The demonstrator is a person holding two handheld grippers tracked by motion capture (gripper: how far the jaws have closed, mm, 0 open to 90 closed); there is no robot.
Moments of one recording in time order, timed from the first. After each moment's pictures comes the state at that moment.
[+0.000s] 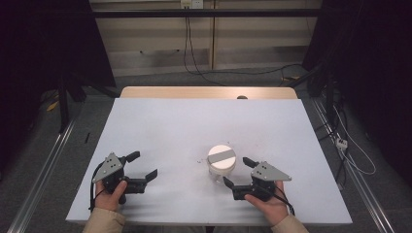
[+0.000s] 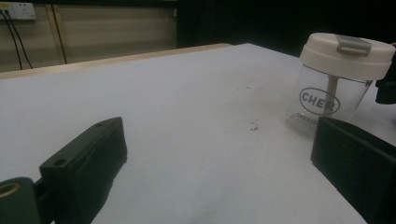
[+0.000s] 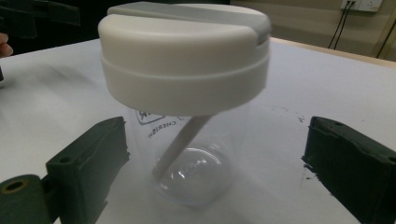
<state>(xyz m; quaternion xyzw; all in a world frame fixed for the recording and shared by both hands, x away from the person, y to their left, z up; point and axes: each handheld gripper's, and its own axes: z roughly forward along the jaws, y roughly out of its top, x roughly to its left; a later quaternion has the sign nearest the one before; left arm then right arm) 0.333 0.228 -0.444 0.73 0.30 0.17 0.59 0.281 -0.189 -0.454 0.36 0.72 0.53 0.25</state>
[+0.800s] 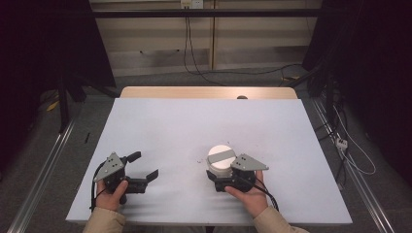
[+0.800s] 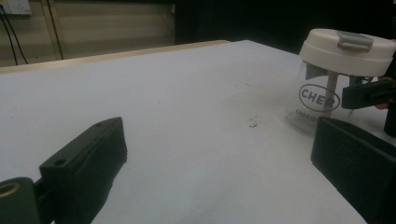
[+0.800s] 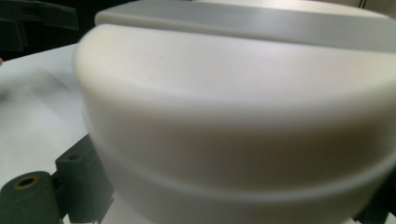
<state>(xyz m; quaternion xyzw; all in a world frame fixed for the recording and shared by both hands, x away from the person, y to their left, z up) 0.335 0.226 -0.445 0.73 0.30 0.17 0.59 0.310 -0.147 -0.457 0.37 0.73 0.52 0.23</state>
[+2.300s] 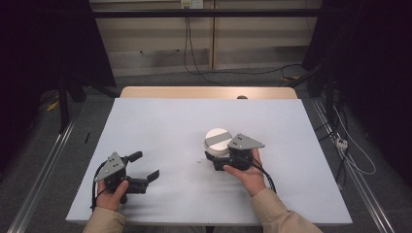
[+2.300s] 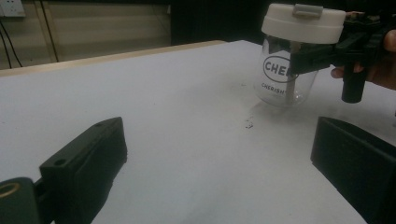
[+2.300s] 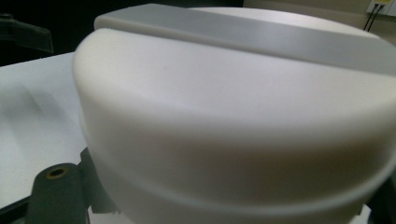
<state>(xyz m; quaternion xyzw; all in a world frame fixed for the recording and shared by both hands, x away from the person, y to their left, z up) 0.336 0.224 -0.445 0.74 0.28 0.16 0.59 0.361 -0.149 -0.435 0.34 0.74 0.53 0.23</state>
